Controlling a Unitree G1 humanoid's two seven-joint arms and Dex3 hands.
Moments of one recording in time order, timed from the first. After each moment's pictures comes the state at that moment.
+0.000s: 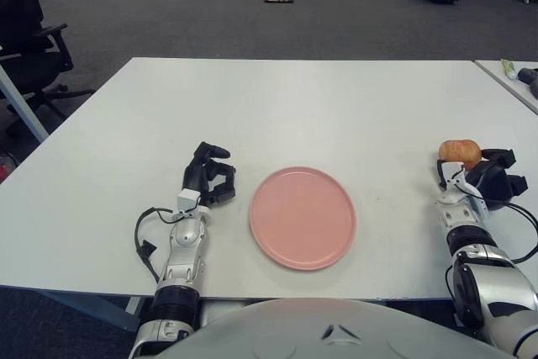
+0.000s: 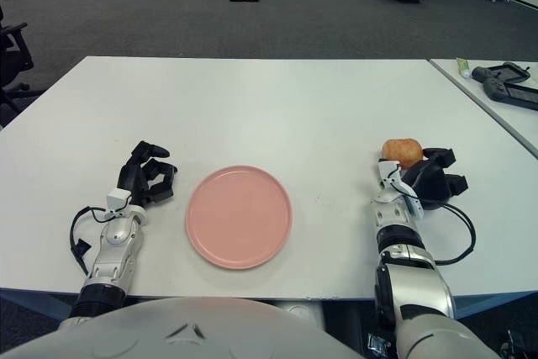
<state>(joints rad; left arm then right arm) 0.08 0.00 0.06 0.34 0.02 -0.32 0.08 -0.35 -0.37 -0.14 0.98 -0.30 -0.01 -0.93</state>
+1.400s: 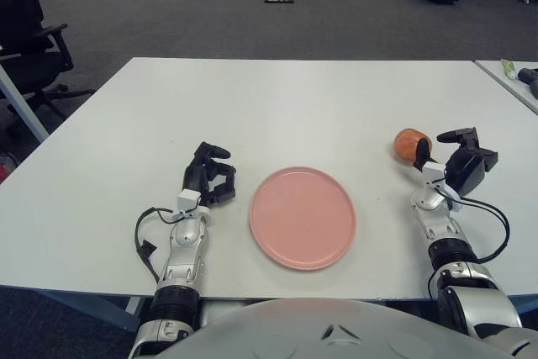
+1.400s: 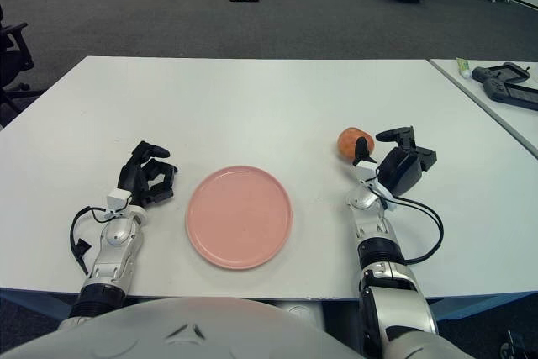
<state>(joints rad) 0.08 0.00 0.06 0.35 0.03 -0.33 0.08 -0.23 -0.24 -0.10 0.69 -0.35 -0.41 -1.00</state>
